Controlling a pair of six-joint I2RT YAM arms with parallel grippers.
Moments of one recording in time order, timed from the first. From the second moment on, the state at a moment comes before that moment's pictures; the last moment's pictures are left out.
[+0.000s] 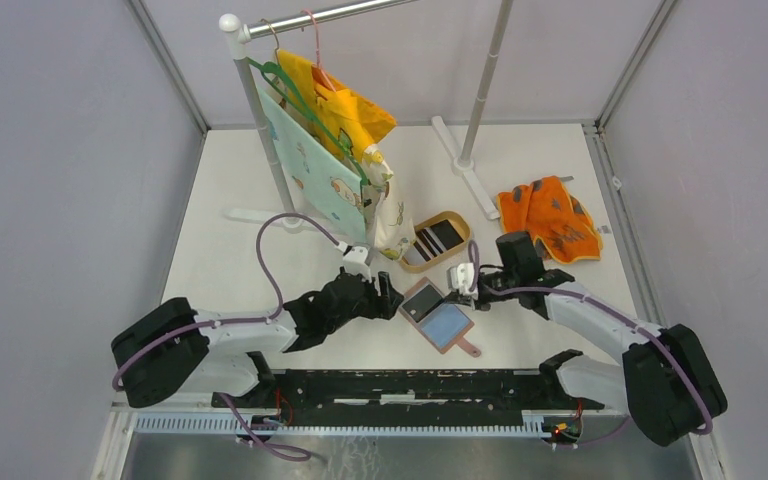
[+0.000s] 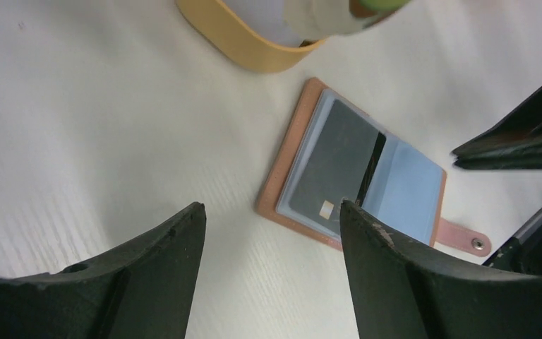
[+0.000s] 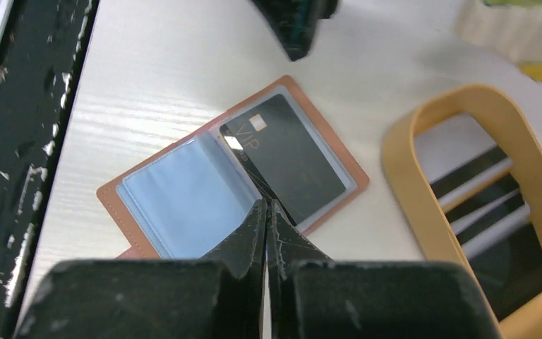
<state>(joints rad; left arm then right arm) -1.02 1.25 0.37 0.36 -0.31 -0.65 0.40 1.13 0.47 -0.17 -0.96 -0.92</state>
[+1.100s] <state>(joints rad) -0.90 1.53 0.34 0.72 0.09 -0.68 0.69 1.33 0.50 0.00 -0.40 -1.12</state>
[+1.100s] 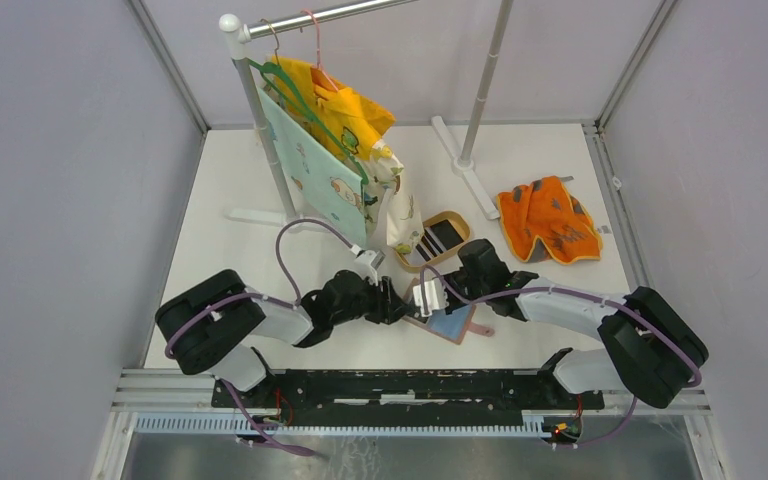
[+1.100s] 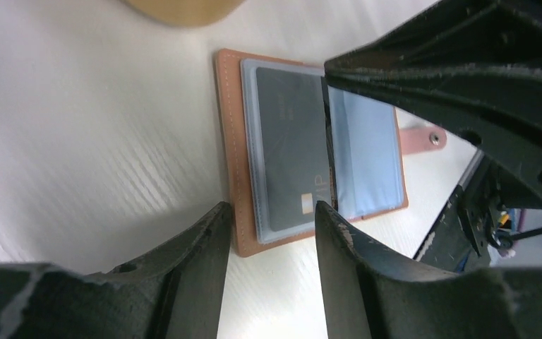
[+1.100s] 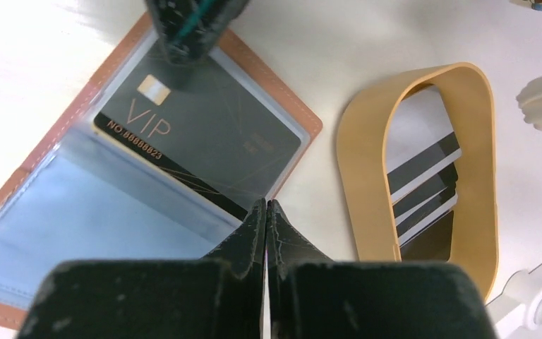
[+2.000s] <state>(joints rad) -0.91 1.12 0.16 0.62 -0.05 -0.79 0.44 1.21 0.58 -0.69 -0.81 -1.71</state>
